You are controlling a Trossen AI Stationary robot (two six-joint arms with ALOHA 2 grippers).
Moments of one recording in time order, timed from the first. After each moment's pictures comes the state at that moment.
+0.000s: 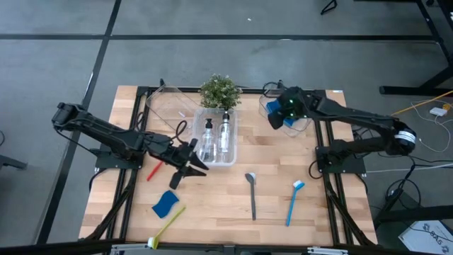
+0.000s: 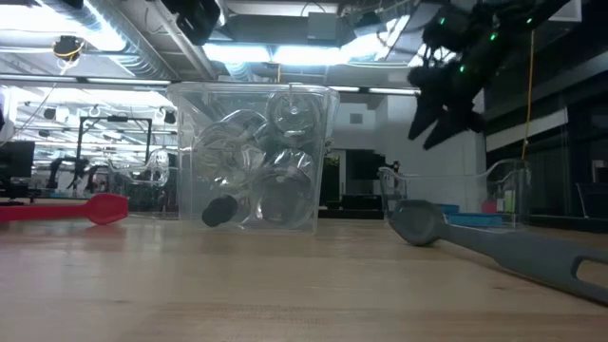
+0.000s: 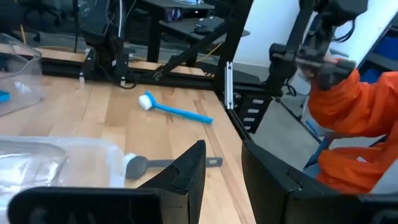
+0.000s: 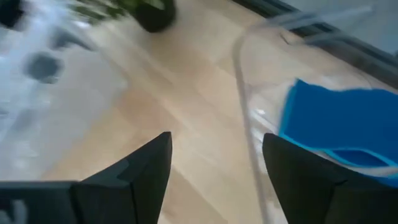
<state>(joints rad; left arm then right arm) -0.25 1.08 0.63 0.27 0.06 -0.25 -0.52 1.13 0.81 -0.49 0.07 0.35</state>
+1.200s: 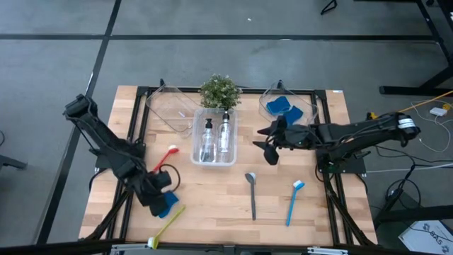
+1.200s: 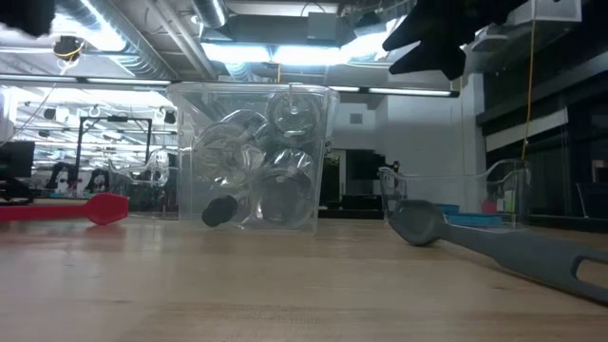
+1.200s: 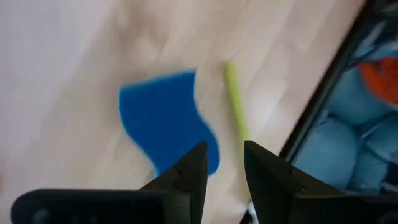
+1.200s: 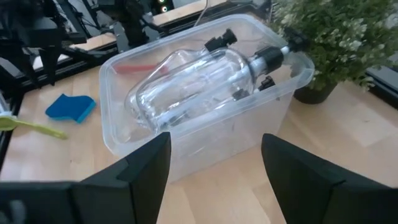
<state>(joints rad) -0.81 1.19 0.74 -0.62 -0.07 -1.43 0.11 1.08 0.81 -0.20 0.37 0.39</state>
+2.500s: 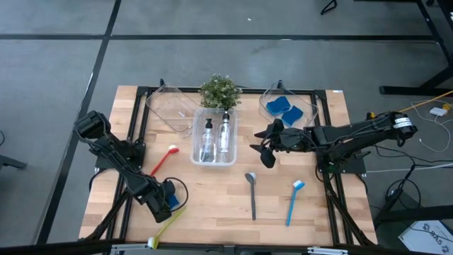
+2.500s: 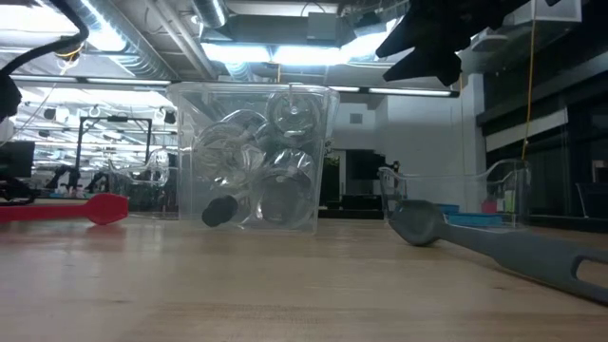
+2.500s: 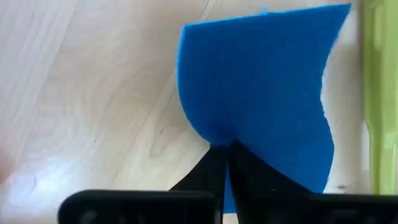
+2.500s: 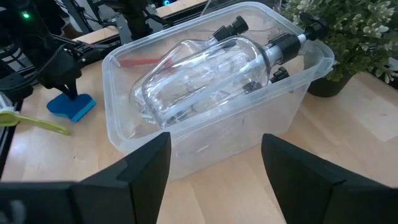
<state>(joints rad) -0.82 1.53 0.74 -0.59 0.02 -1.40 0.14 1.14 0.81 -0.16 0.37 0.41</state>
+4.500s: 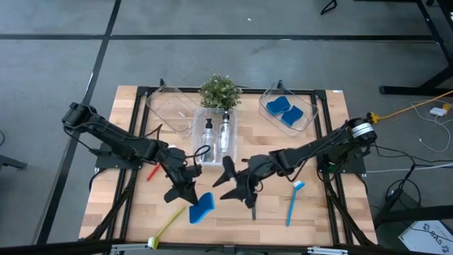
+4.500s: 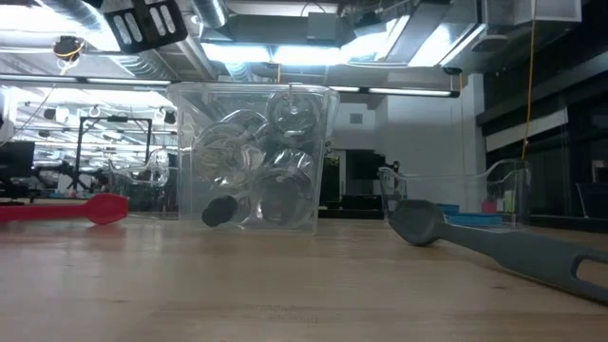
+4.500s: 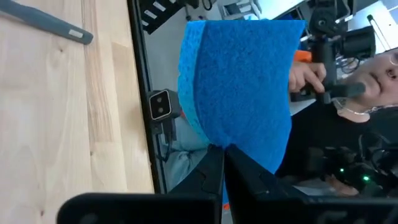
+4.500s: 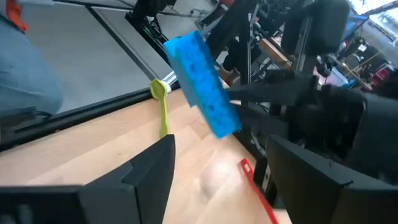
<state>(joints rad) -0.33 1.29 0.74 0.17 0.52 -0.80 0.32 1.68 1.18 0.26 -0.08 -0.67</state>
